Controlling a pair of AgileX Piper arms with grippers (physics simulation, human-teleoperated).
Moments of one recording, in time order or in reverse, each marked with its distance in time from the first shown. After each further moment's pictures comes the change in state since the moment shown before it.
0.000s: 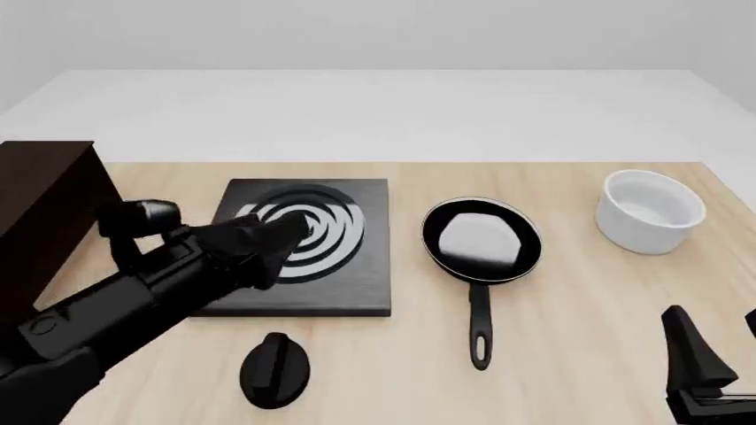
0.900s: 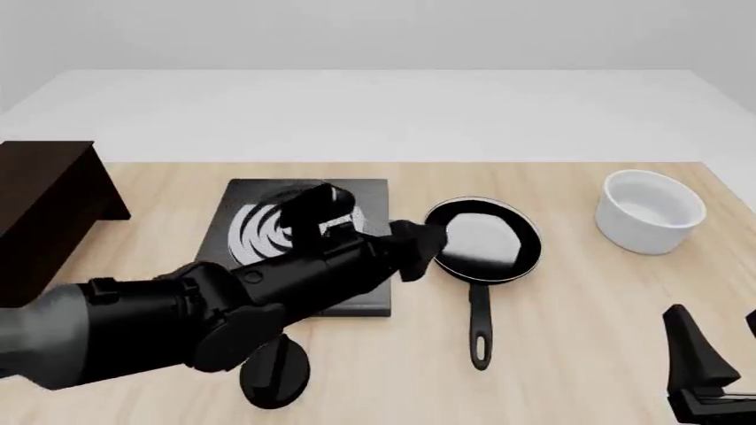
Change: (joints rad) left arm -0.232 0.485 -0.319 -0.027 -0.272; right arm -0.006 0.000 0.001 -0.004 0.020
